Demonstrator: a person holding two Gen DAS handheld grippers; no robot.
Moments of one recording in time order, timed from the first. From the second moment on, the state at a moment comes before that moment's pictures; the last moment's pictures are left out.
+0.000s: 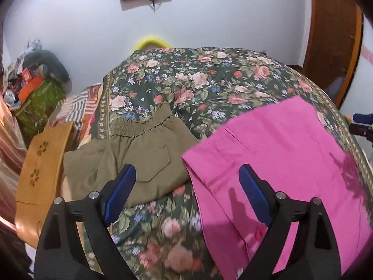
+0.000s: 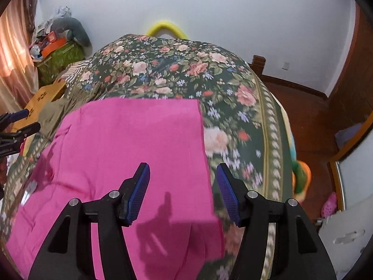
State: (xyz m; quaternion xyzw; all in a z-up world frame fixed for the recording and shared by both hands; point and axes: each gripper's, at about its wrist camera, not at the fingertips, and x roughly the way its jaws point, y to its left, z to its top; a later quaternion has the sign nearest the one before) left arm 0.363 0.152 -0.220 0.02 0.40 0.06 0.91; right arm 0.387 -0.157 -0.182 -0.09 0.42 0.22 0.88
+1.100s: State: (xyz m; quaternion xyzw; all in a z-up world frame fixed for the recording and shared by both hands) left arm 0.415 0.161 -0.227 -0.01 0.43 0.04 0.90; right arm 0.473 -0.097 -0.191 -0.11 0.38 0.22 0.89
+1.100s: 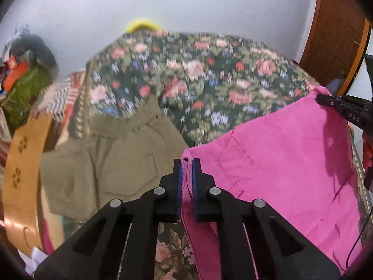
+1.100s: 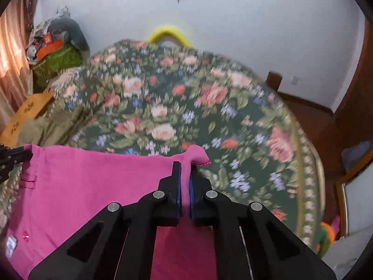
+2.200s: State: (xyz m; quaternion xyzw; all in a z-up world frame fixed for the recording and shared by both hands) left arm 0.216 0.082 -0.183 0.11 0.38 0.01 0.92; right arm 0.257 -0.202 -0.144 -0.04 0.37 0.24 0.90
